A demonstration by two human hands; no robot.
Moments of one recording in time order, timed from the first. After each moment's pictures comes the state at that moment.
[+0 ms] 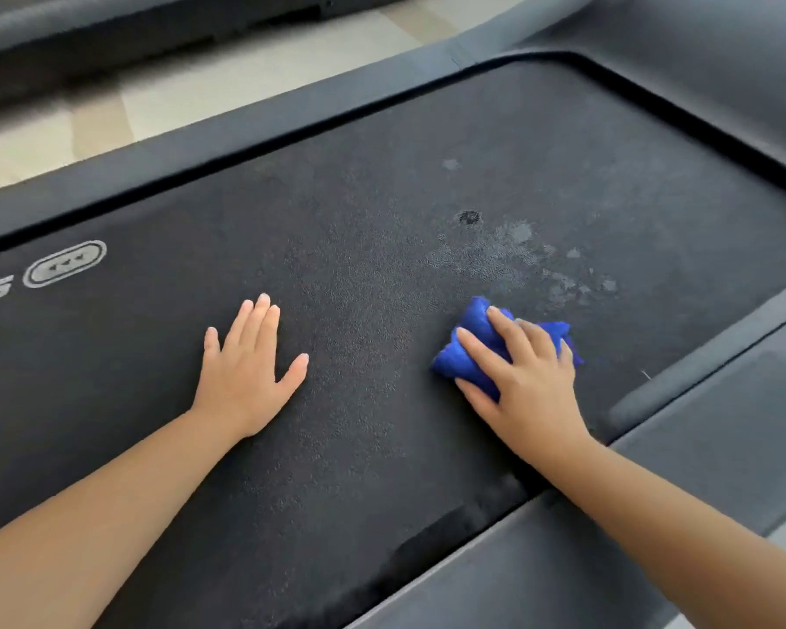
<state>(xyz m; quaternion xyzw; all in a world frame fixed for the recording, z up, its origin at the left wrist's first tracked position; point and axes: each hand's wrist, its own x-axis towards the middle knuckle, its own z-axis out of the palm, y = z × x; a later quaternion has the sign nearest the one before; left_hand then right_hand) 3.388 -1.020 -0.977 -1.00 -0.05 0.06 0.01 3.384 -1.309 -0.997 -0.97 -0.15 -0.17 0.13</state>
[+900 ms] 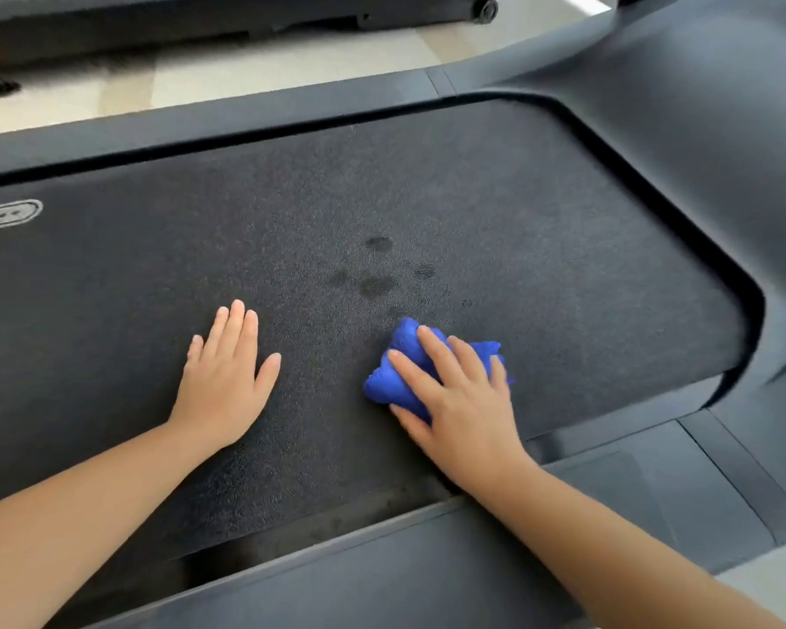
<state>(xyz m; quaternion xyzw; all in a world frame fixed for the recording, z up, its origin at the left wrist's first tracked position) 3.399 -1.167 -0.982 -0.99 -0.16 0.05 -0.05 3.438 -1.417 -0.994 -0.94 -0.28 -0.15 0.12</state>
